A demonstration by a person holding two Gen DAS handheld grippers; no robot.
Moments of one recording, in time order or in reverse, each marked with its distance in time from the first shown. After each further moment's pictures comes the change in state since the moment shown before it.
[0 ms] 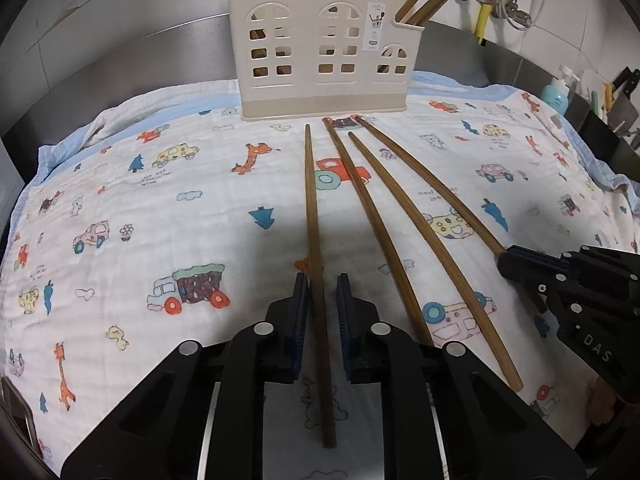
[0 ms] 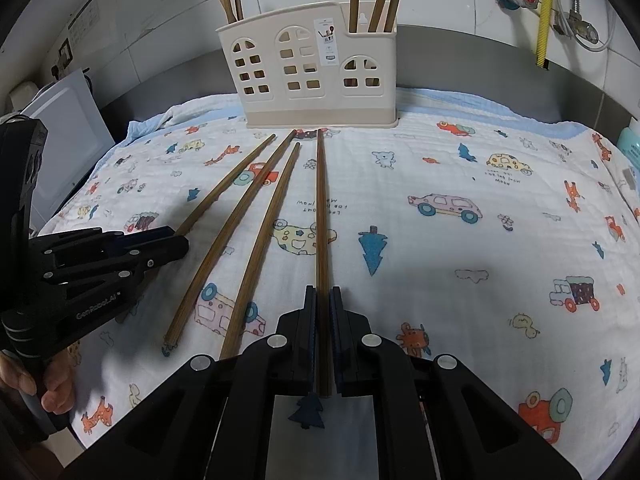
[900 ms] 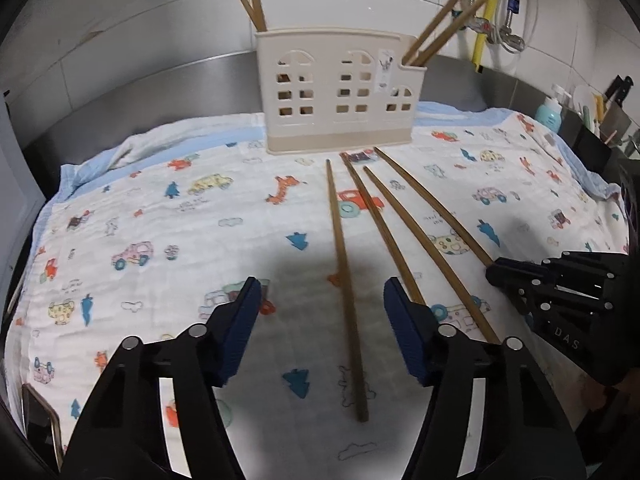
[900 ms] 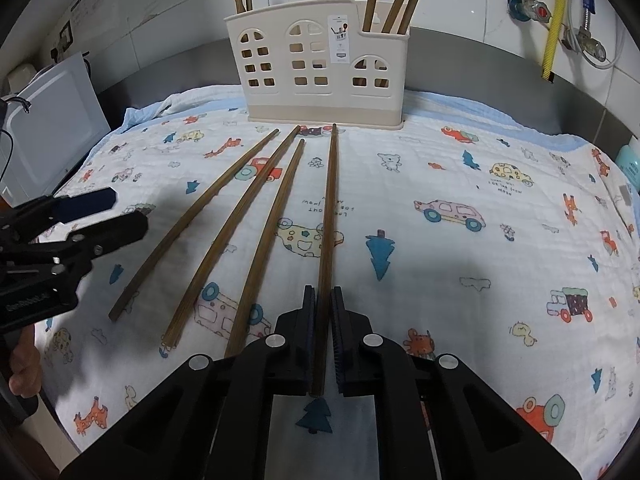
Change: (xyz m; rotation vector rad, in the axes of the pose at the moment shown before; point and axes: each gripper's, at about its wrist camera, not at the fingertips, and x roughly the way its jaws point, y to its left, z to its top) left arm -0.036 0.017 0.000 0.019 -0.090 0.004; right arm 0.003 0.010 0.003 -0.036 0.015 -0.045
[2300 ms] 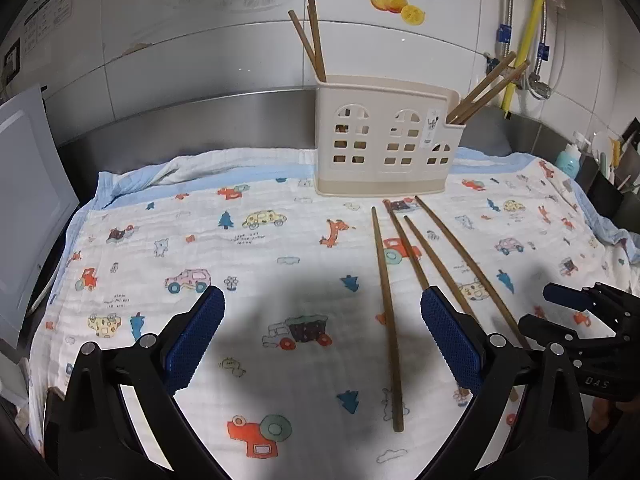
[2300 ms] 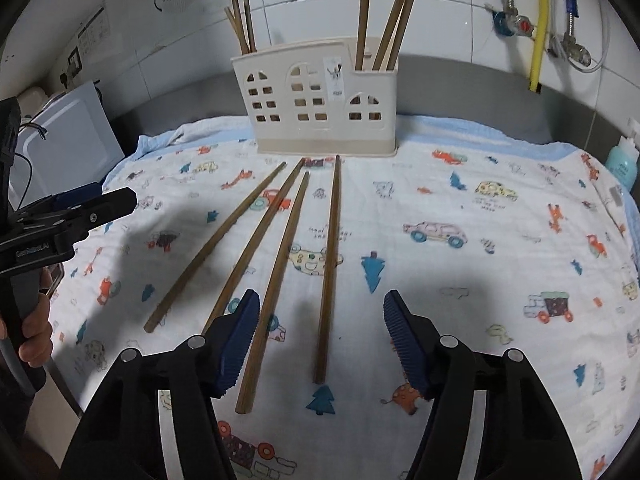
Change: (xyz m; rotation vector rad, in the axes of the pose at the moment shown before) left arm -0.030 0.034 0.018 -0.086 -0.087 0.076; right arm -0.029 -0.004 0.004 0.026 -0.054 0.032
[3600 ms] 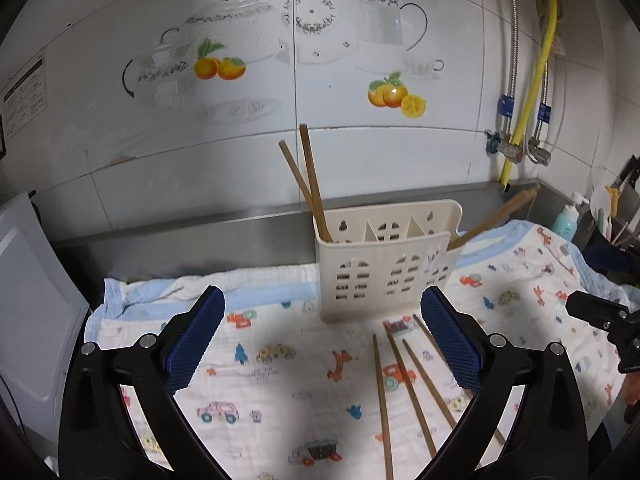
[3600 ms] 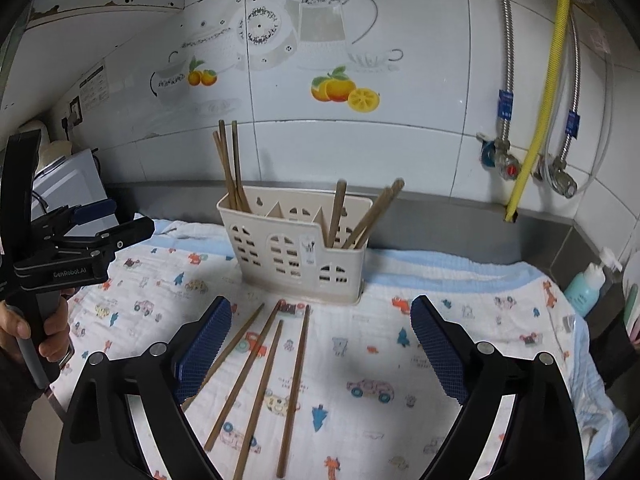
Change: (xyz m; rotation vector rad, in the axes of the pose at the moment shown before) left arm -0.022 -0.002 0.122 0.050 -0.148 -0.007; right arm -0.076 -0.014 0.129 -0.067 -0.181 -0.049
